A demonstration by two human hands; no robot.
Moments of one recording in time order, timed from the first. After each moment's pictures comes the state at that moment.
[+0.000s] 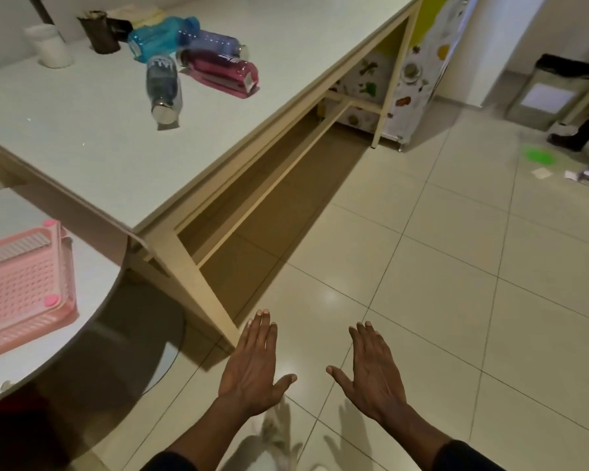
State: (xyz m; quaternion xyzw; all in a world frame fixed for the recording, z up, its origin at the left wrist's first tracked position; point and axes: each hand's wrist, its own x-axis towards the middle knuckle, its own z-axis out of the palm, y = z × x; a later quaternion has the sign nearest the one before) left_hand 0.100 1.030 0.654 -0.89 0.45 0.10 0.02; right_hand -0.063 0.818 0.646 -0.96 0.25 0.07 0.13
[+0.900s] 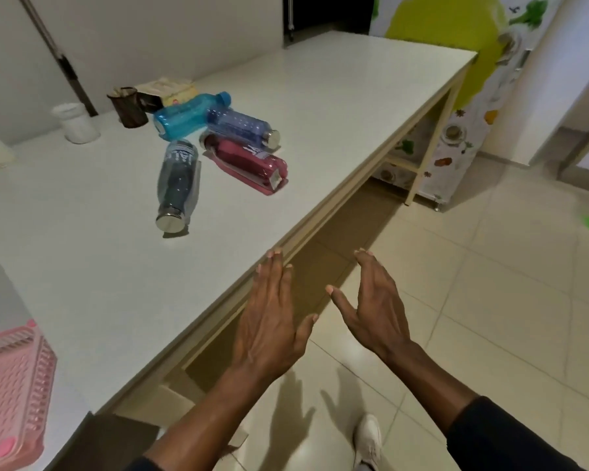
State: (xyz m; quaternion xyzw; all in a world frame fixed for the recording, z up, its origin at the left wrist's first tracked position) left_hand 0.370 0.836 0.797 -0.91 0.37 -0.15 -0.15; right_hand 0.295 0.641 0.803 -0.93 0.18 -0.22 0.24
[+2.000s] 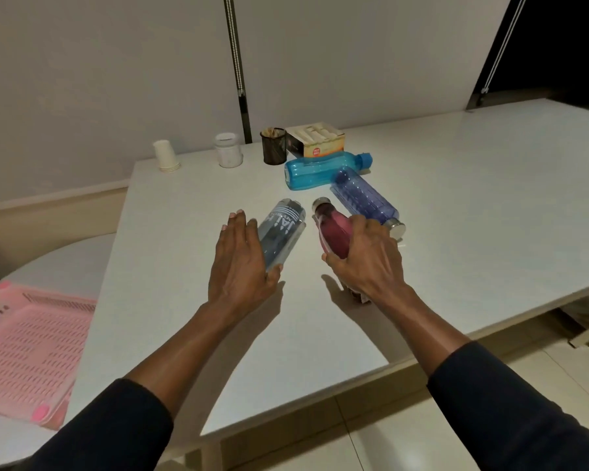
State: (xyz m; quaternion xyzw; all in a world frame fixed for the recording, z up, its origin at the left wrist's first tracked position) left_hand 0.632 0.862 0.898 -0.98 0.00 -0.15 -0.11; right_hand 0.655 0.635 0.926 -0.98 -0.03 -0.13 0.17
